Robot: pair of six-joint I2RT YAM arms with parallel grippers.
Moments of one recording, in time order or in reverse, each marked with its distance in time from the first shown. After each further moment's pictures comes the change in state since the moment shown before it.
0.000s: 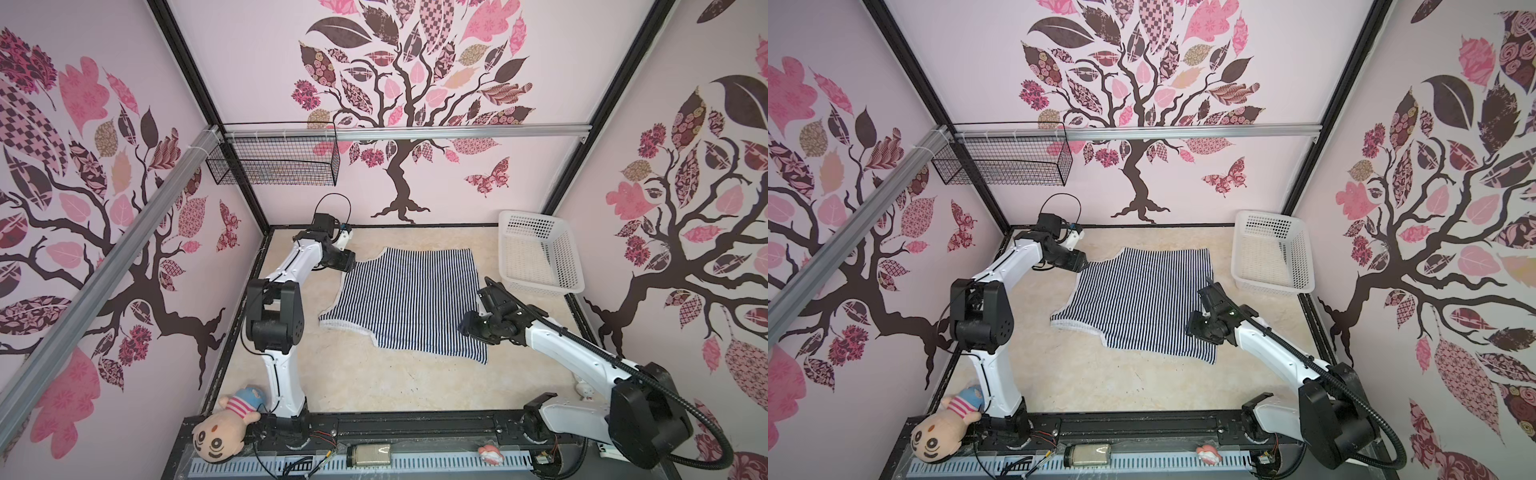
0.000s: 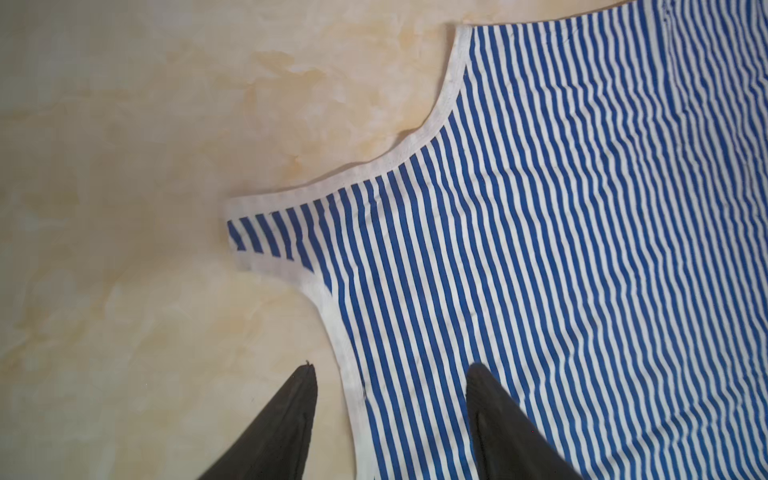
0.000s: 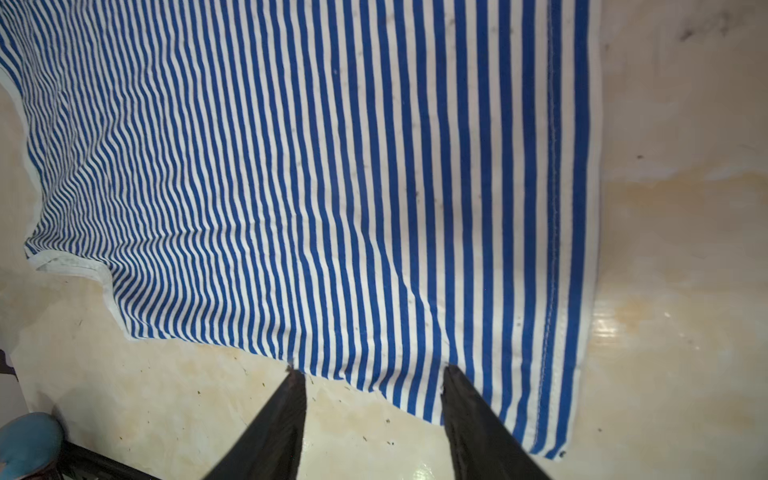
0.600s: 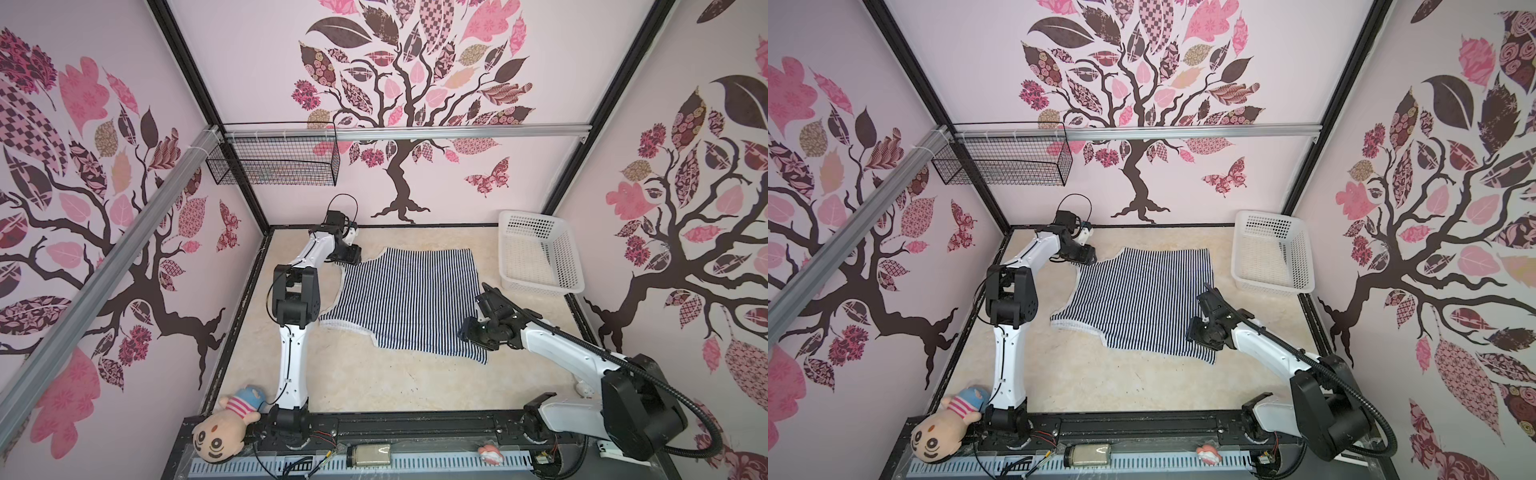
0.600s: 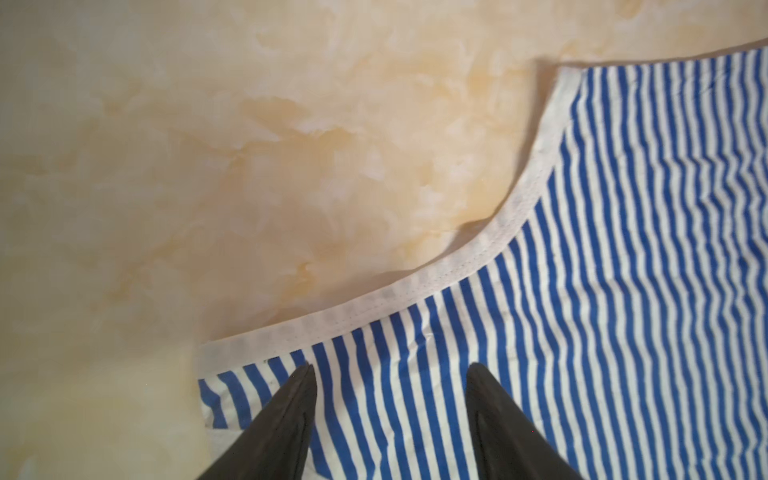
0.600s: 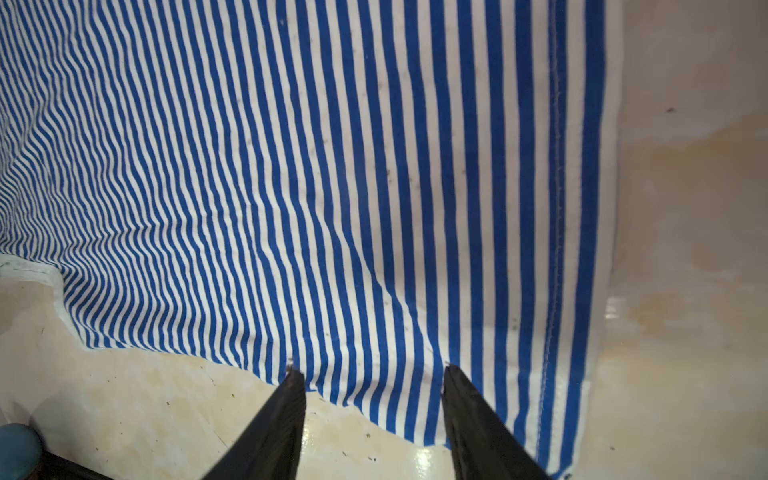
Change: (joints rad) left arm 0.006 0.320 0.348 -0.076 -0.058 -0.035; right arm 0.000 0.050 -0.044 0.057 -0.003 0.015
